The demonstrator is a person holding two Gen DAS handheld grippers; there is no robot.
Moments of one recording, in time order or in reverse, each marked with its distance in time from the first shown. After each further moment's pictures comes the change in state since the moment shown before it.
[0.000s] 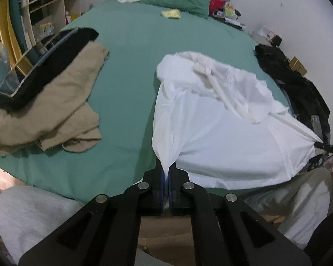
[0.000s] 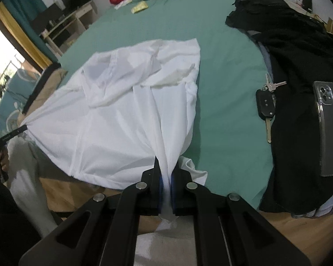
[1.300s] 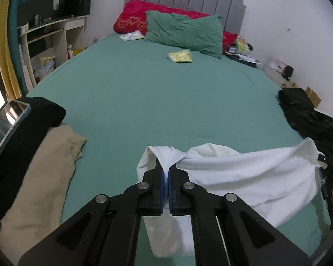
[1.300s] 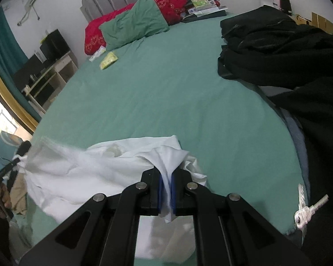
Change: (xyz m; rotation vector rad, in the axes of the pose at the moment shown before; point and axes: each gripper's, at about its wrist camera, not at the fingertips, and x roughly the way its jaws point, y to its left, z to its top) left arm 0.142 -0.006 0.194 -0.007 -0.253 0.071; right arm 0.127 -0.062 0.201 0.136 -0.272 -0.020
